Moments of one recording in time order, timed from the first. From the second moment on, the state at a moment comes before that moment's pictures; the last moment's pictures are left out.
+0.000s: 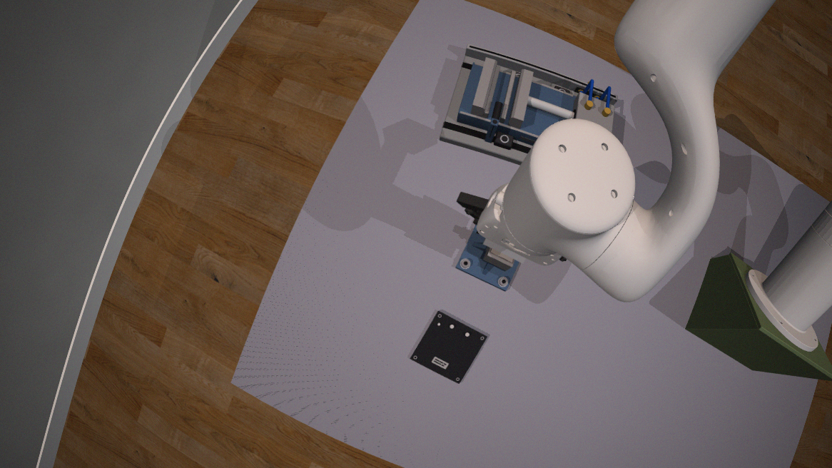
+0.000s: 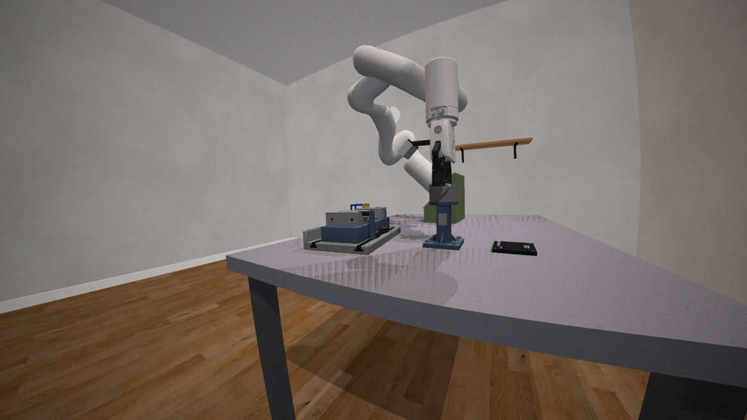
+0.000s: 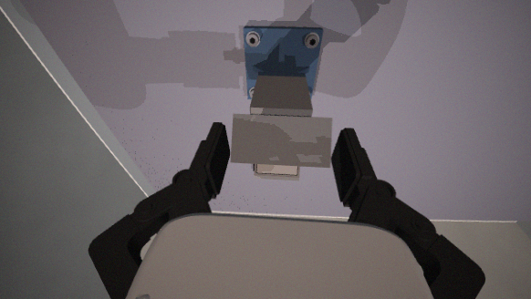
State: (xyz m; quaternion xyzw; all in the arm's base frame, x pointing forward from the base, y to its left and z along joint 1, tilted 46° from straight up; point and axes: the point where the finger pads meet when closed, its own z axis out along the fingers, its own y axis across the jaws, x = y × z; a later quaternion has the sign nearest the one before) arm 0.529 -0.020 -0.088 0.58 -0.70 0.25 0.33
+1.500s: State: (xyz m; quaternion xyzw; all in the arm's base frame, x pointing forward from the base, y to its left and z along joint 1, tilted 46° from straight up) arm 0.529 -0.018 -0.094 0.50 -0.59 0.39 0.50
